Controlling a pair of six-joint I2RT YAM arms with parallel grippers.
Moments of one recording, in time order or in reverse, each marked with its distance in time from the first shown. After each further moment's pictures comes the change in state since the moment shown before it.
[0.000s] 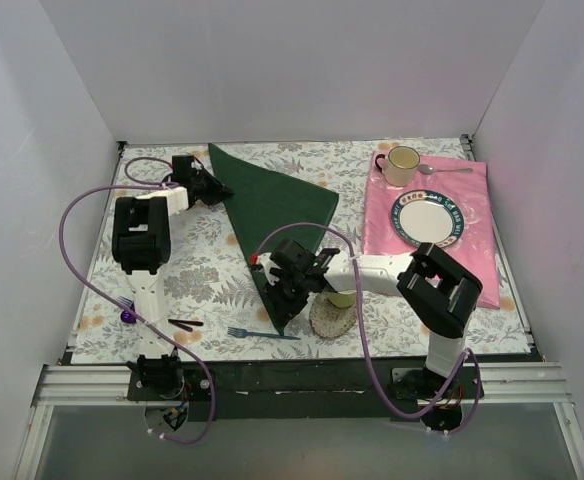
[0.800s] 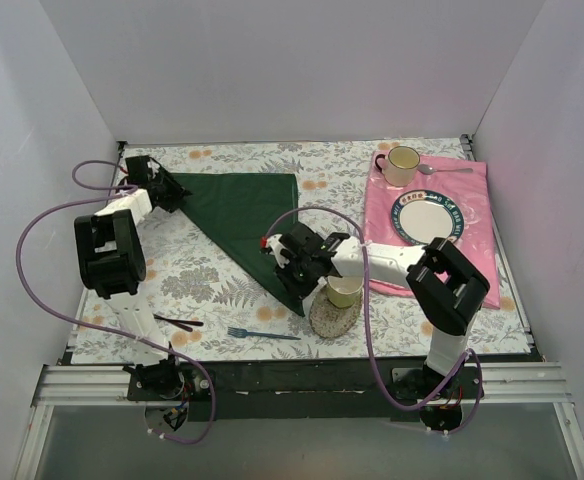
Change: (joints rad) left arm 0.197 -0.277 -0.193 -0.182 -0.097 0.132; right arm -0.092 -0.027 0.038 -0.098 0.131 -0.121
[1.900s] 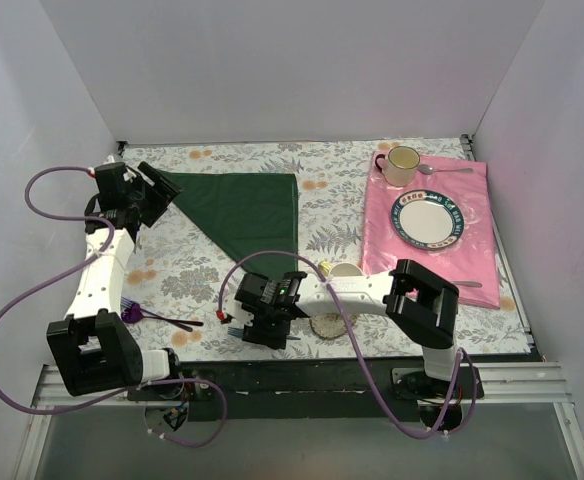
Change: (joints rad) left arm -0.001 -0.687 -0.240 -0.232 -0.058 0.014; right arm 0.343 0.084 0.155 -0.165 0.074 -0.265
